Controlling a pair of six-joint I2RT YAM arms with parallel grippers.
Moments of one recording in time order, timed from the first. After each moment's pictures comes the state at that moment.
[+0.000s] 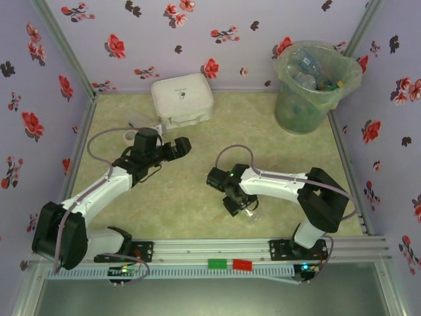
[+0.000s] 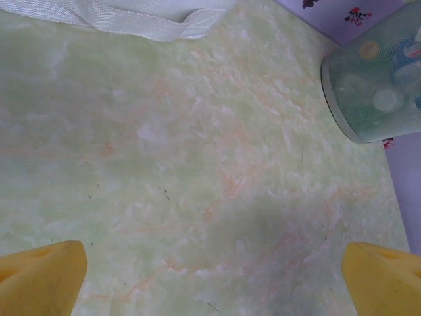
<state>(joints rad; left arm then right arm) -0.47 1.25 0.78 -0.12 0.17 -0.70 1.03 1.61 1.01 -1.02 0.14 0.42</state>
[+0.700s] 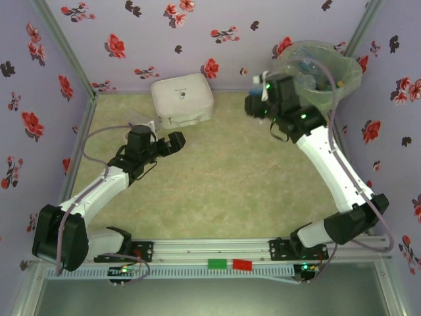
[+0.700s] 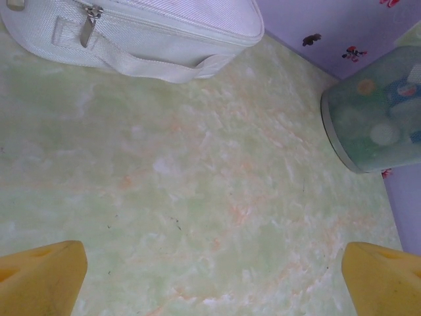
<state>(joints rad) -0.41 1.24 0.78 -0.08 0.16 -0.69 0.45 1.45 1.68 -0.78 0.17 0.26</state>
